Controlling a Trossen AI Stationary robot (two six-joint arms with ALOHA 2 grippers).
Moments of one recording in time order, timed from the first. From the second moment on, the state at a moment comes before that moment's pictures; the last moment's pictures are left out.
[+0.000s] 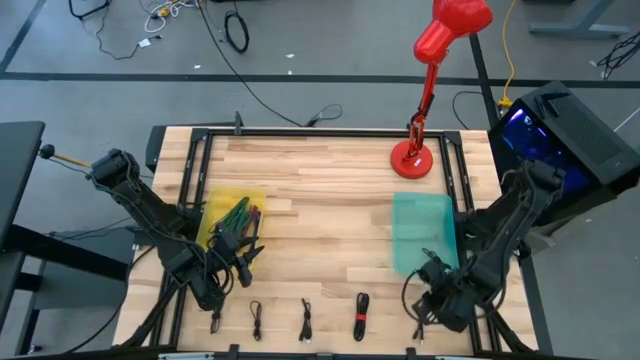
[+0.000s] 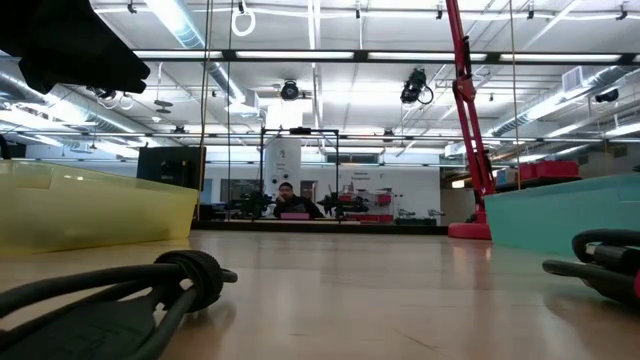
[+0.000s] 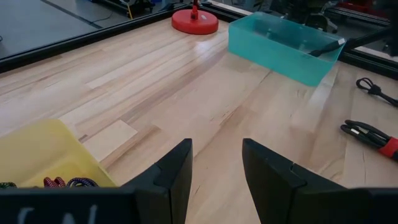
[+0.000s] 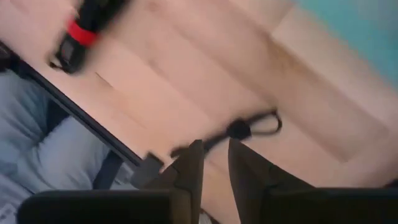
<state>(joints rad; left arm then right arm) -0.88 1.31 0.72 -0.57 -1.16 -1.32 0.97 1.41 0.98 -0.85 0.10 1.89</state>
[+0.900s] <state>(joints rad) -0.88 1.31 0.72 -0.57 -1.20 -1.32 1.07 1.62 0.98 -0.68 0.10 2.00</state>
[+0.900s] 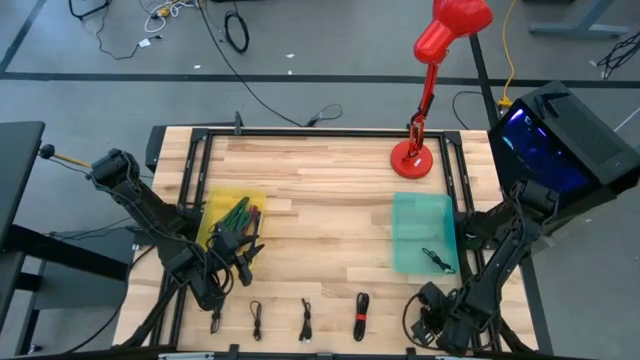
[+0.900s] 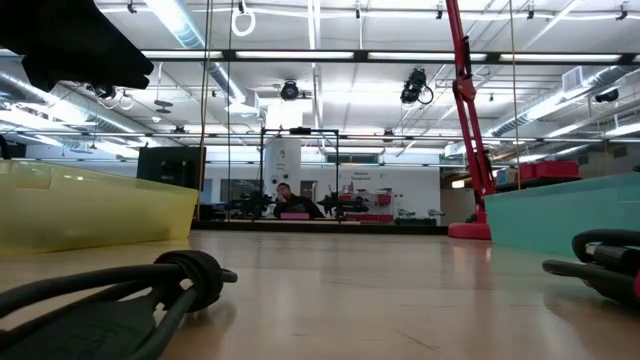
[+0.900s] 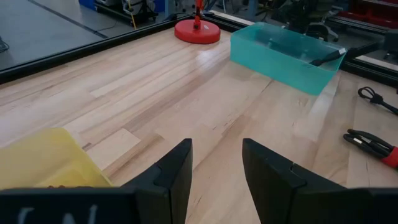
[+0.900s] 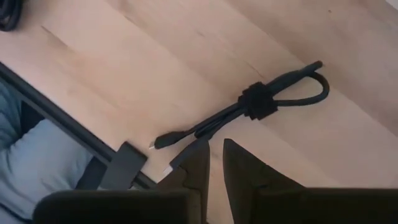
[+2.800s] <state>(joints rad) -0.88 1.31 0.72 -0.51 -1.19 -1.27 1.08 1.77 0.98 -0.39 0.01 2.20</state>
